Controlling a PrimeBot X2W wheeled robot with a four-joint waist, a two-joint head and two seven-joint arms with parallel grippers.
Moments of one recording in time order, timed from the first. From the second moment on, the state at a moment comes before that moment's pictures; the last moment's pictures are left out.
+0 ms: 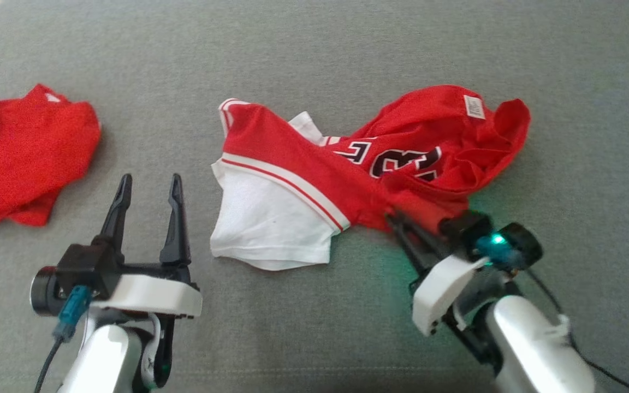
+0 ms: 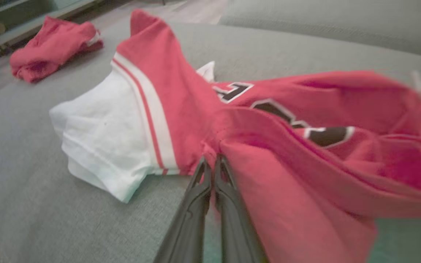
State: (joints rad) left arm -0.11 0.22 -0.33 0.01 -0.31 0.24 -0.25; right arm -0.24 -0.13 0.46 0.22 0.16 0.13 0.17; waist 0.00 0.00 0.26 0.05
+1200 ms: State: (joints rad) left arm -0.13 0.22 -0.32 0.01 -0.30 0.21 -0.25; right arm -0.21 -0.05 -0.13 0.15 0.14 0.13 0.01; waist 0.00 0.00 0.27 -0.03
